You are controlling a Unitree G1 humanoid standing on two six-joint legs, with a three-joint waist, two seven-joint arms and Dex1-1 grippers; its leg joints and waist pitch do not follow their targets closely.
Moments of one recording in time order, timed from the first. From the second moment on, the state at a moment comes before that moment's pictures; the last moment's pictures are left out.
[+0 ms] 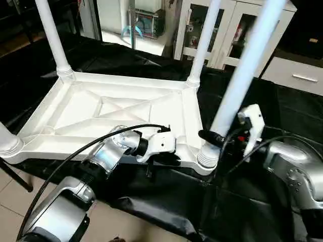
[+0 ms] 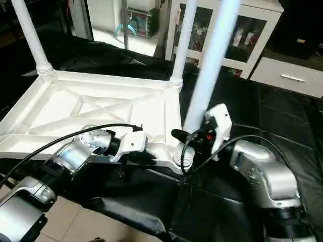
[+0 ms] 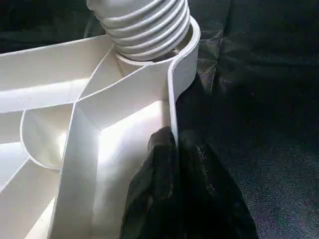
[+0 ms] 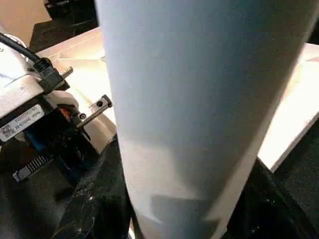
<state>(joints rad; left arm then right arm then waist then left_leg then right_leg) -0.71 0.30 -0.49 0.70 0.08 -0.13 -1.18 -0.30 -0.47 0.00 -0.03 0.48 0.60 0.77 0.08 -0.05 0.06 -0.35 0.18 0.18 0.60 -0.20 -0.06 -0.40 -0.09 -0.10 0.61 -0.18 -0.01</state>
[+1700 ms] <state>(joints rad) -0.70 0.29 -0.48 0.66 0.09 -0.11 -1.19 -0.04 -0.30 -0.11 -0.04 0.51 0.26 0.72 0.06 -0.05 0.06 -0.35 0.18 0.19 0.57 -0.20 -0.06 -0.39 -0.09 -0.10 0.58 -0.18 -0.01</state>
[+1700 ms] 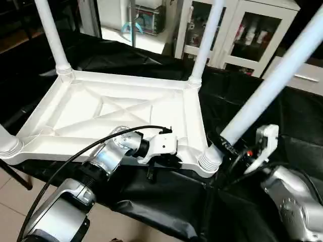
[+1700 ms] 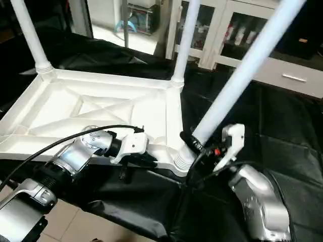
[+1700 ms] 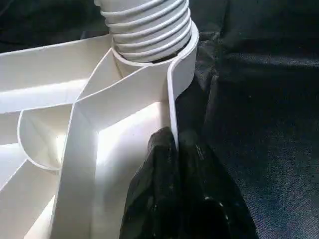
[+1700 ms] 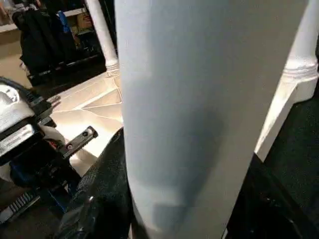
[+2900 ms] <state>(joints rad) -0.68 0.31 -0.48 0.65 0.10 -0.09 -1.20 -0.09 -0.44 0.06 -0.09 0.38 0.32 0.75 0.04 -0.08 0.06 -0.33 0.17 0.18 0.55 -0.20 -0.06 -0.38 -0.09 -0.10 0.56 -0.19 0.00</state>
